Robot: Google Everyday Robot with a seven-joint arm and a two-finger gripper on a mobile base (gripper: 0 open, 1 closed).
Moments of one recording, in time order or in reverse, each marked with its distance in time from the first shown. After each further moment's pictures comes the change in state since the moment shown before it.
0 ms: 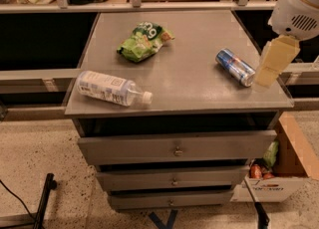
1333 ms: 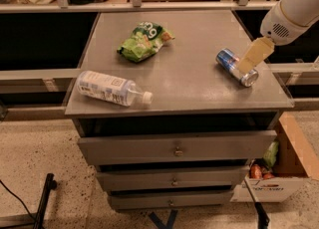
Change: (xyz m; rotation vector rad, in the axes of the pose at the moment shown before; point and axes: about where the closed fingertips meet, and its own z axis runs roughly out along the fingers) arm -0.009 -0.083 0.085 -0.013 -0.189 0.223
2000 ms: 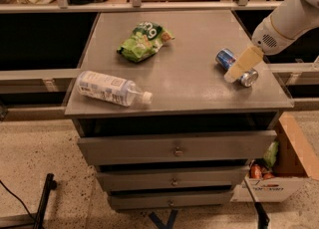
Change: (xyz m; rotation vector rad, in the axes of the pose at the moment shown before) arm 0.000 -0.001 0.042 -0.054 -0.042 0.065
